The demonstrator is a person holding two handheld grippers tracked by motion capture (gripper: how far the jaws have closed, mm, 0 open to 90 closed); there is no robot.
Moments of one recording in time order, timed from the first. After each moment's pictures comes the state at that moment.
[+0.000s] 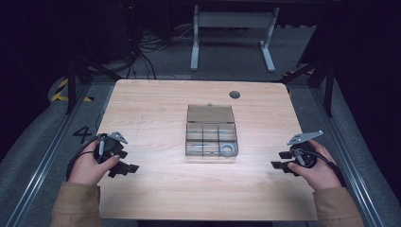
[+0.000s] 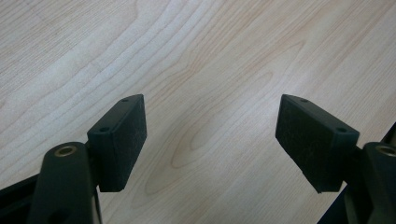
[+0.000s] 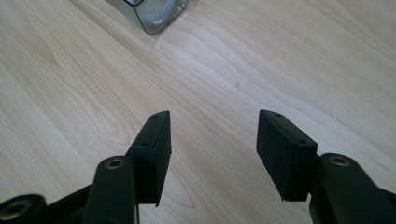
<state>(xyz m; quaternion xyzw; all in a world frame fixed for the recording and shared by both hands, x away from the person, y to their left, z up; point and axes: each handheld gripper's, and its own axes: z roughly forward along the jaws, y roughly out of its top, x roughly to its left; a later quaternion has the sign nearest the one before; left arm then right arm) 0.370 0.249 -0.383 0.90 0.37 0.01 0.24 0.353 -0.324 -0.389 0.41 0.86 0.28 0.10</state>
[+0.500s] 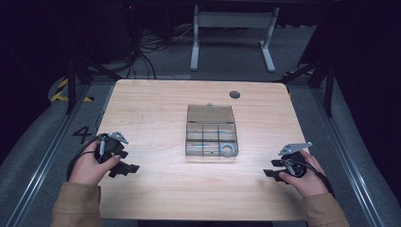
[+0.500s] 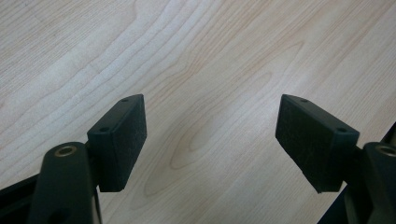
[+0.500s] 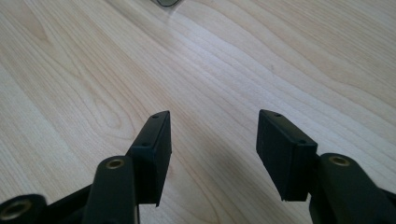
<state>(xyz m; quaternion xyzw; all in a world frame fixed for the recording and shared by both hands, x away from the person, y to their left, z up) 0.370 0.248 -0.383 0.90 0.37 0.01 0.24 0.344 -0.309 -0.426 0.40 0.87 0.28 0.10</state>
